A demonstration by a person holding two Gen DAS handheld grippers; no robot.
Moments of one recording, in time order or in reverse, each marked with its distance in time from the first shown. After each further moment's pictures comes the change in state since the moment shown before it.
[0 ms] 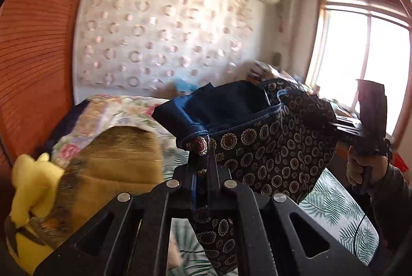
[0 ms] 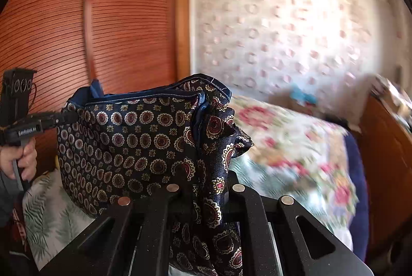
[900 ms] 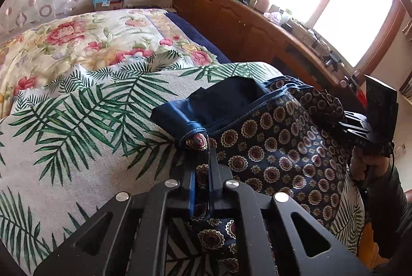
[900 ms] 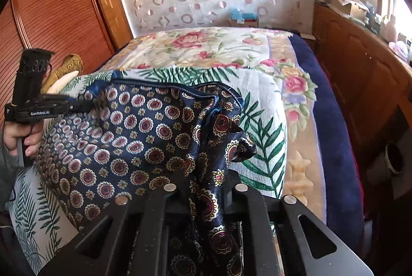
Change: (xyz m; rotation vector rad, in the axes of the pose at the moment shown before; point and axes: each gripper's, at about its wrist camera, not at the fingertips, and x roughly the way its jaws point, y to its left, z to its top) left arm 0.224 -0.172 -0.079 0.121 0.565 -0.376; right arm -0.079 -0.119 -0.176 0.351 0.312 -0.202
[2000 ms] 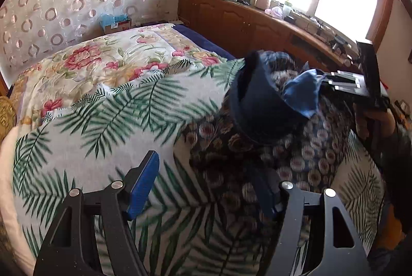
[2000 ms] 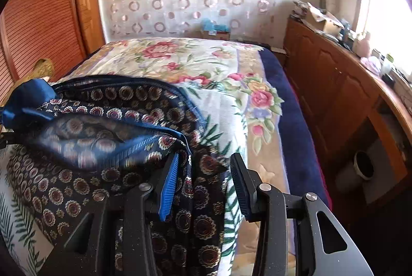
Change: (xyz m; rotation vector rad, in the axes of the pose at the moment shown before) left arm -0.040 -0.016 -0.022 0.124 -0.041 0.137; right arm -0.006 0.005 0.005 -0.025 -0.049 -0.212
